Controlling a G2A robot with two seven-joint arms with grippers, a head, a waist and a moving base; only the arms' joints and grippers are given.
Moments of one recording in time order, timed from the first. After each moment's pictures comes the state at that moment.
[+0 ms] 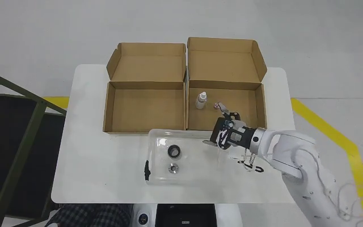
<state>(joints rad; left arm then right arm) -0.03 -0.30 -0.61 -1.22 3.05 0.21 0.06 -1.27 -1.03 1.26 -2.09 -1.22 -0.73 0.60</state>
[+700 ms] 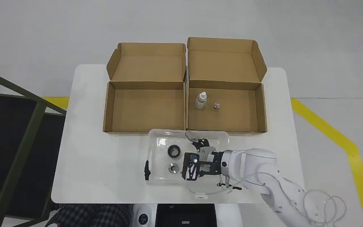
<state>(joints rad) -0.03 -0.30 -0.61 -1.22 3.05 0.21 0.06 -1.25 -1.06 0.97 -2.06 -1.38 -0.74 0.52</state>
